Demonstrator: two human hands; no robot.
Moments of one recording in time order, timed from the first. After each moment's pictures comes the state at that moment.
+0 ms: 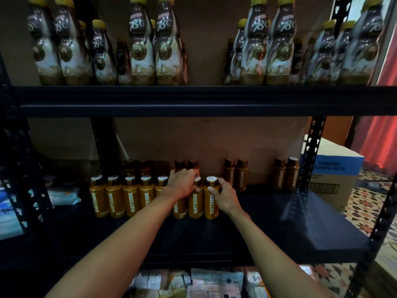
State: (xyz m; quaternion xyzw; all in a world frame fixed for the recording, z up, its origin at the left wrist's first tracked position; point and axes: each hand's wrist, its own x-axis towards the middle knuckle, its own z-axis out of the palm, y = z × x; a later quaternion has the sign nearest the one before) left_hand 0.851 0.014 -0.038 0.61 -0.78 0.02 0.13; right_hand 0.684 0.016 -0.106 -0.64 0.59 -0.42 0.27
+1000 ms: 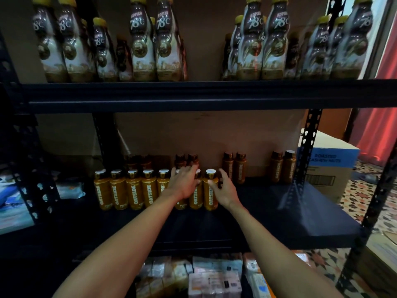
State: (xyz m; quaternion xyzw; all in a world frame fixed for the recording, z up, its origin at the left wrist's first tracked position) left_hand 0.852 0.030 -0.062 0.60 -0.79 0.04 0.16; right_hand 0.685 0.029 -0.116 -0.61 0.56 -0.46 0.31
